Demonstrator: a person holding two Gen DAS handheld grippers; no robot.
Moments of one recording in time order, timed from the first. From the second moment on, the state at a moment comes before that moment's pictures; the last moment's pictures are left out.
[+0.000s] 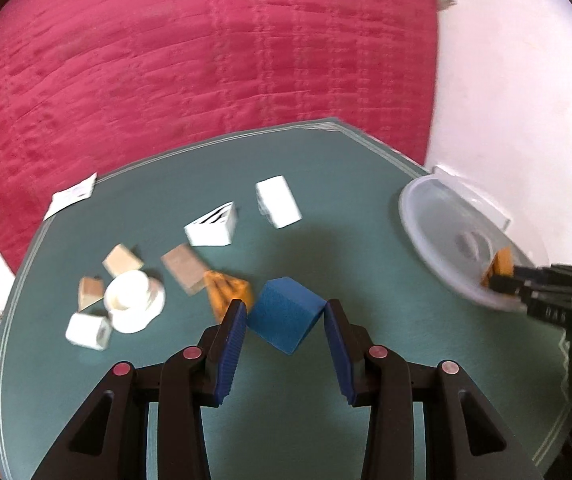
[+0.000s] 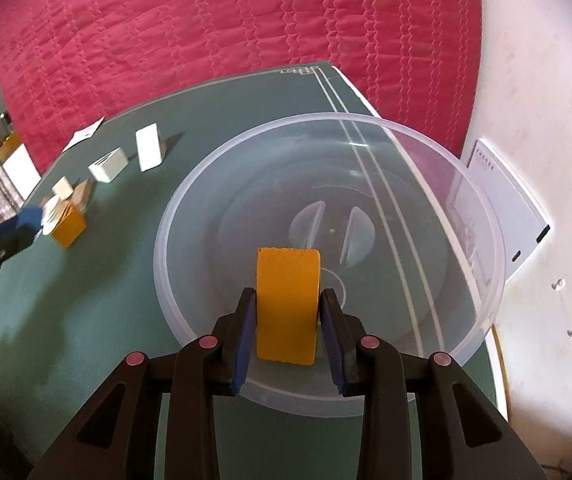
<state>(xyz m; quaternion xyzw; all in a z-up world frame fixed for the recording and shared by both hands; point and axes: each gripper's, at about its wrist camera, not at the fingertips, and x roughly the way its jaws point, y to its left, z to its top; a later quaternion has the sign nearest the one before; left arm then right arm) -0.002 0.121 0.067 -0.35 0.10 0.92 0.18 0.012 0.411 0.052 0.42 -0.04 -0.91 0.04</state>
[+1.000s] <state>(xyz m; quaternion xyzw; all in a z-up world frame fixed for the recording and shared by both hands) -0.001 0.267 0.064 -0.35 0.14 0.86 0.34 0.048 0.449 0.090 0.27 -0.13 -0.95 -0.06</state>
